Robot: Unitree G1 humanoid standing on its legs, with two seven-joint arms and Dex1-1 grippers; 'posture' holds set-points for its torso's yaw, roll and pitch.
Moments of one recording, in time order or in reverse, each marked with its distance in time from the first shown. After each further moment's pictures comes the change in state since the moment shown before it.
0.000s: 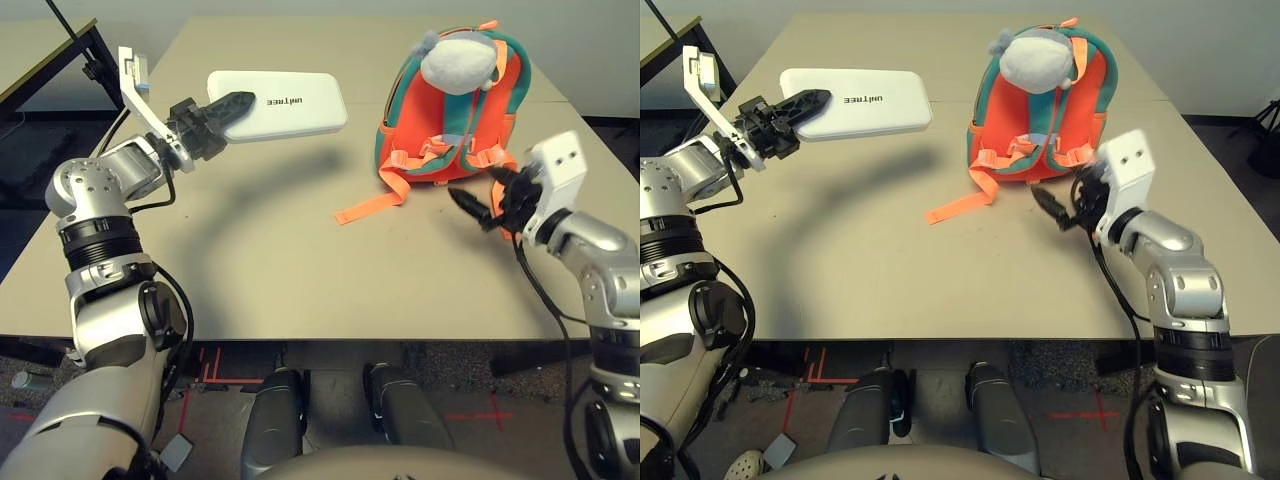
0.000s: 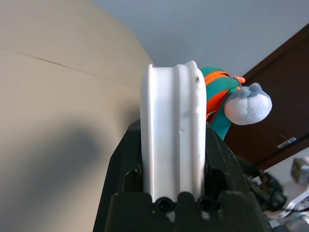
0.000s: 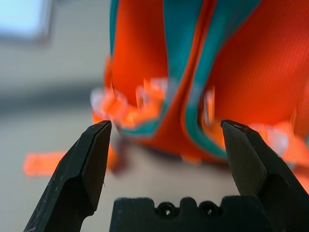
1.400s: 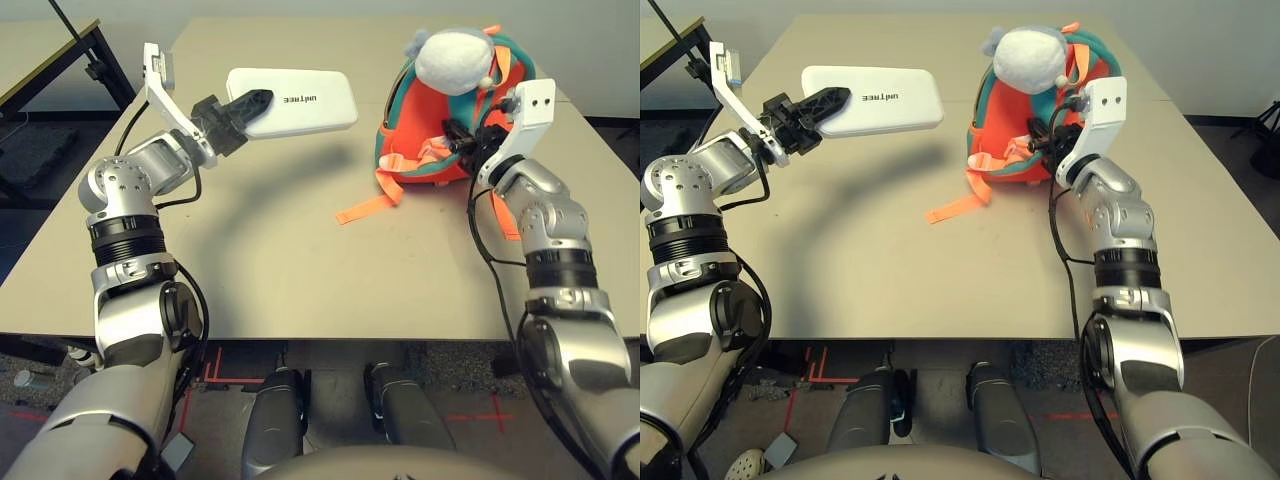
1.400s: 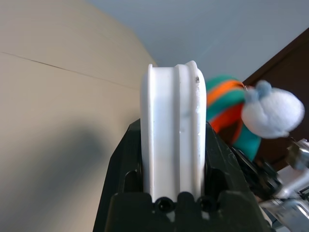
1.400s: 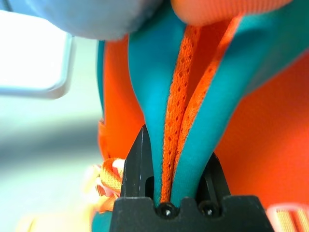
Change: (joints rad) left arm 0.007 -0.074 -0.030 -0.054 0.003 -0.048 0.065; right arm -0.092 0.059 0.100 0.166 -0.055 -0.163 -0.009
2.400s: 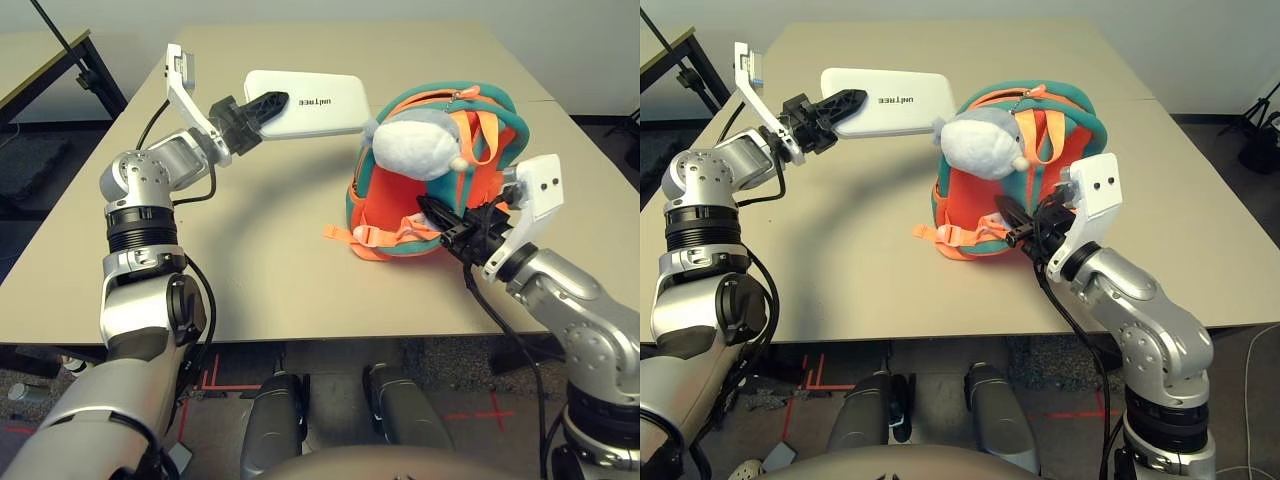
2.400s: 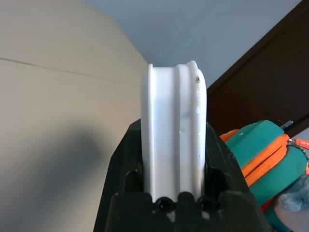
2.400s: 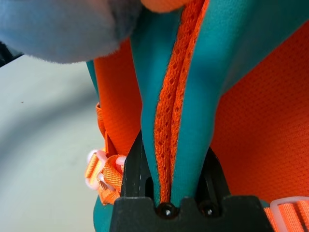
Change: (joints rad) left arm -0.059 0.018 -0.076 0.114 0.034 -0.052 -0.088; right arm 0.395 0.046 0.078 -0.618 0.209 0.286 -0.208
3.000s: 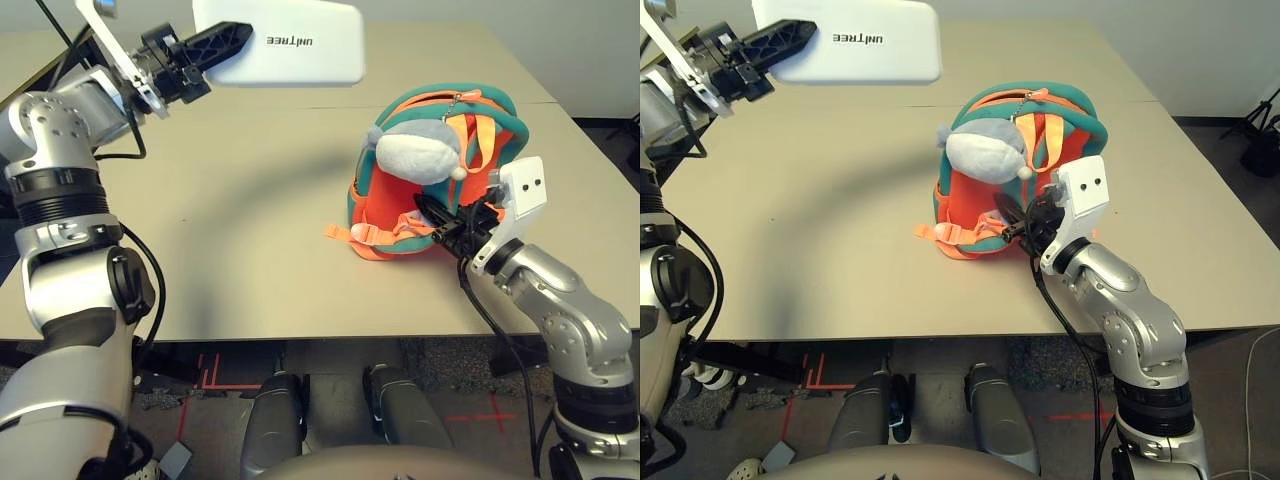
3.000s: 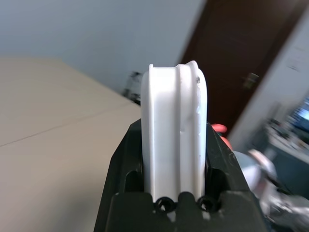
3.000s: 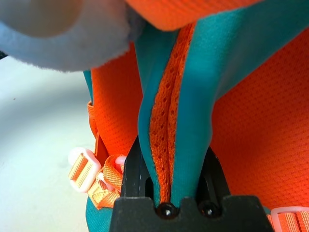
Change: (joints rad) left arm -0.146 0.234 -0.104 -0.124 -0.026 0.098 -0.377; right arm -0.016 -0.003 0.043 0.109 -0.057 -0.100 0.043
